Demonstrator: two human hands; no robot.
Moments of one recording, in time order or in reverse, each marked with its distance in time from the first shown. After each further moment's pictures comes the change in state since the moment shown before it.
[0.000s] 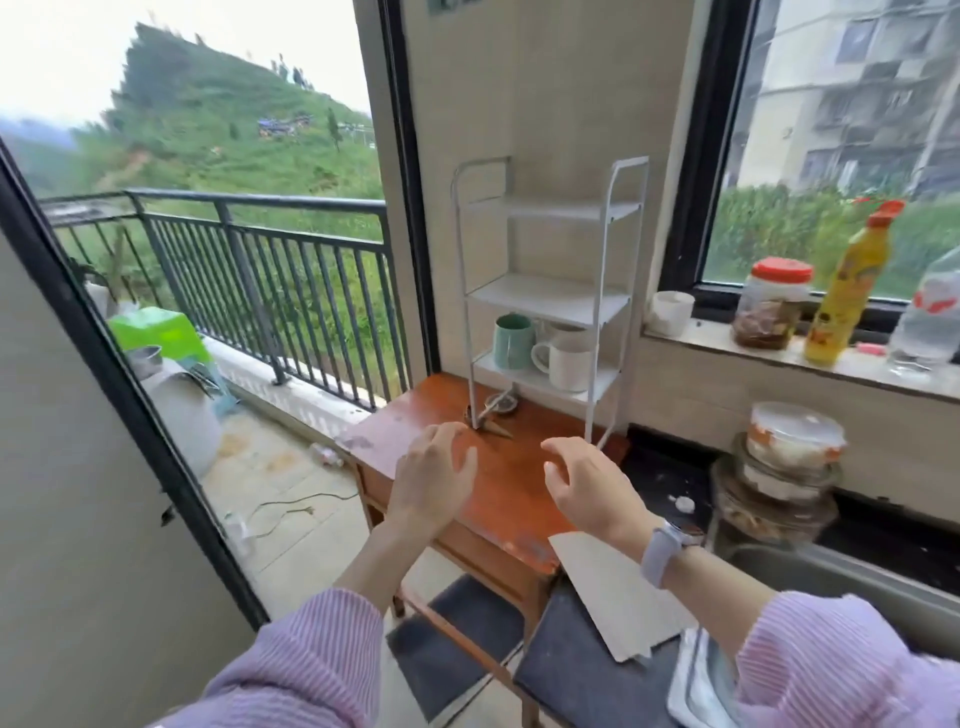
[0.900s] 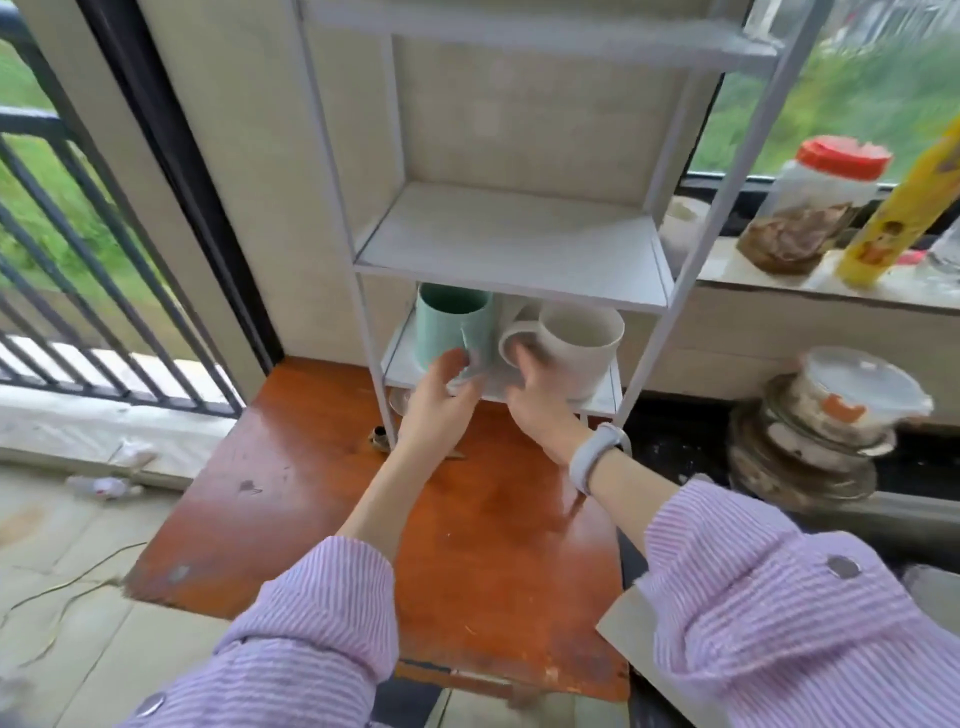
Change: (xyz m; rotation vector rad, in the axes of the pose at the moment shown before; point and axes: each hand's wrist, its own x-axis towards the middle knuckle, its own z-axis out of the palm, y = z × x) left_hand 0.328 -0.121 0.190 -0.611 -0.467 -0.017; right_hand 0.314 0.103 0.137 0.439 0.179 0.600
